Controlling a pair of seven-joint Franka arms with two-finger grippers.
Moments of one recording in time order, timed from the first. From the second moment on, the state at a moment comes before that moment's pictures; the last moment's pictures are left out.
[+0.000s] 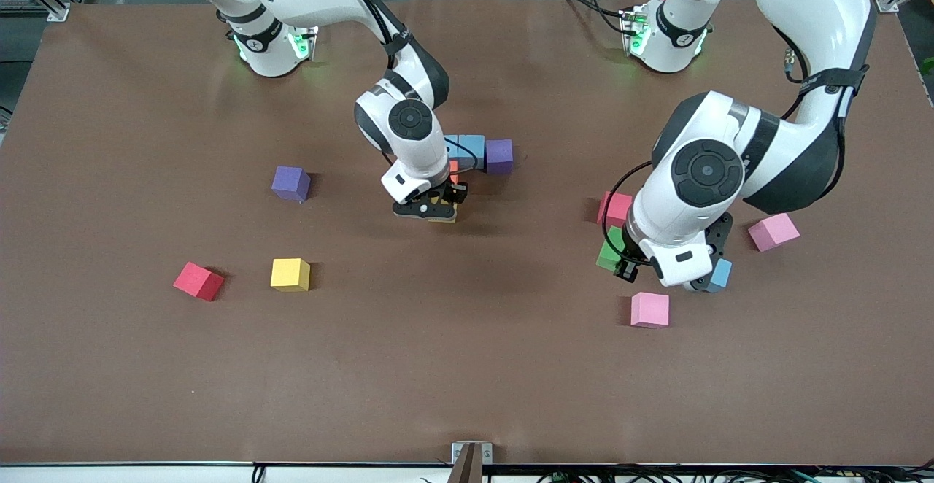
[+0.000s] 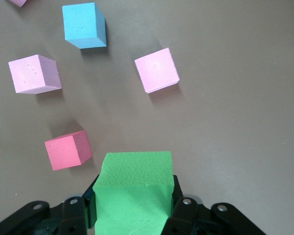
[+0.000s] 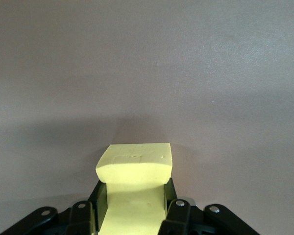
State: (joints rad) left arm 0.00 0.54 -0.55 -1.40 0.33 1.79 -1.66; right arm 0.73 0.55 0.04 -1.86 0.02 2.46 0.86
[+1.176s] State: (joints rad) left arm -0.10 0.63 -0.57 -1.58 0.32 1.98 -2.32; right arm 0.73 0.54 0.05 -1.88 0.02 2.46 0.88
